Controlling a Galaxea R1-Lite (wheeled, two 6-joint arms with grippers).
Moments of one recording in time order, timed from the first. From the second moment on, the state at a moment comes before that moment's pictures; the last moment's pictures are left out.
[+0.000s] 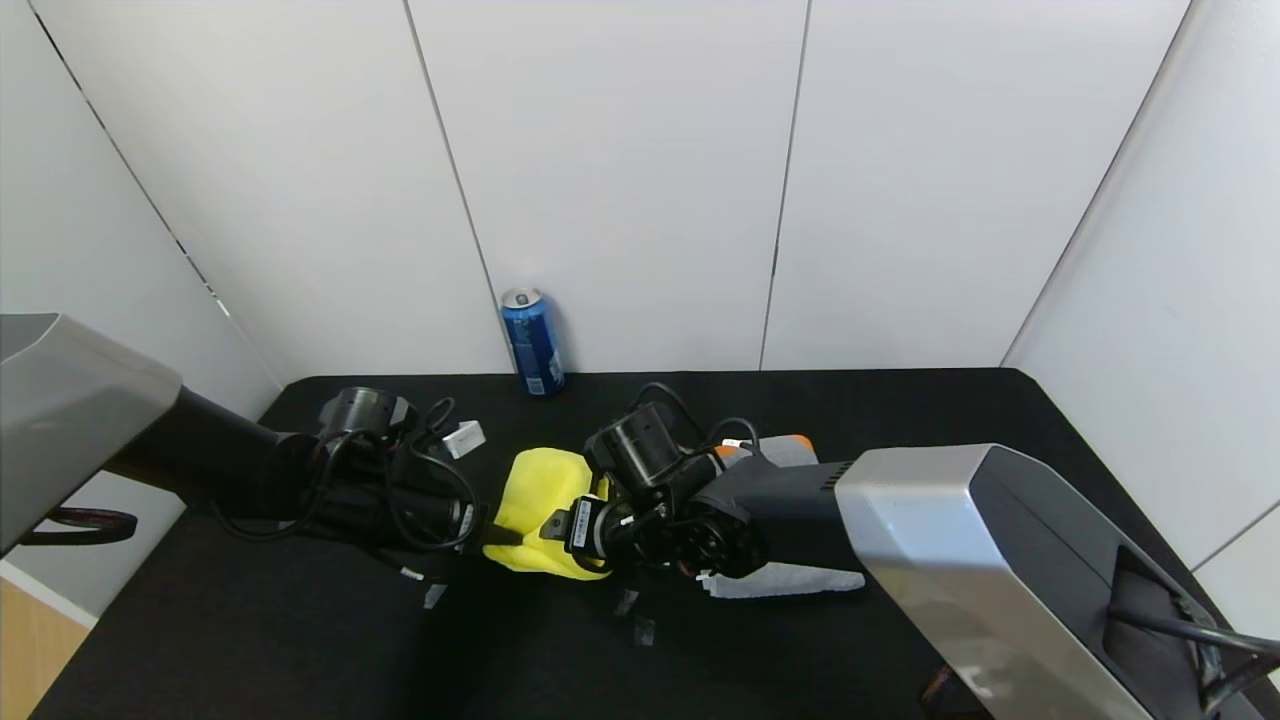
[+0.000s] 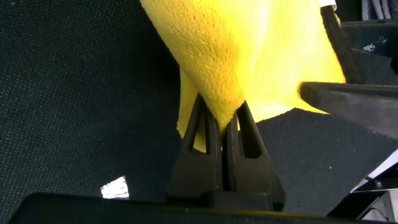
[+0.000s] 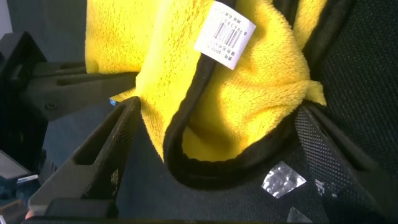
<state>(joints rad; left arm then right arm) -0.05 2.12 -1.11 0.00 -0.60 0.13 0.80 2.57 -1.99 0.12 0.09 0.80</state>
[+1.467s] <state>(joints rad) -0.04 2.09 -1.11 0.00 -0.60 0.13 0.82 2.58 -1.99 0.08 0.09 0.78</state>
